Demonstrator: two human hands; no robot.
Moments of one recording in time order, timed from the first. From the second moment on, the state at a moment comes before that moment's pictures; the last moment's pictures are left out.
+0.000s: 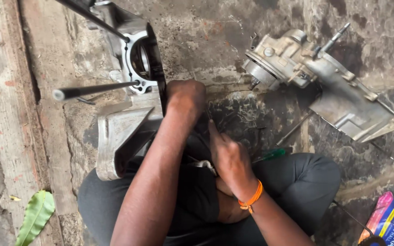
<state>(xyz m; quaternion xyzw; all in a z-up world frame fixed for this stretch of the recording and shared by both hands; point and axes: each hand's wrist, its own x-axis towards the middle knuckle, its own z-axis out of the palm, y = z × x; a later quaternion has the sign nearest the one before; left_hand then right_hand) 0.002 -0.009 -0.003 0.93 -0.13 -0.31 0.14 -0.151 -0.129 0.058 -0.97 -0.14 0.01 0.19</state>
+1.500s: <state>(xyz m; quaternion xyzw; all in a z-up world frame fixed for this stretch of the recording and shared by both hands) 0.004 -0.019 -0.035 0.93 -0.13 -0.32 0.15 -0.155 -0.125 0.057 -0.97 -0.18 0.03 0.17</state>
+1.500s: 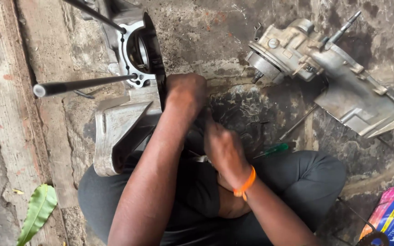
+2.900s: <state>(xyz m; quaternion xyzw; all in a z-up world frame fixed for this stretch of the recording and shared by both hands) 0.005 -0.007 -0.026 0.94 -0.14 -0.27 0.13 -0.238 -0.153 0.057 -0.97 -0.22 -0.01 0.10</state>
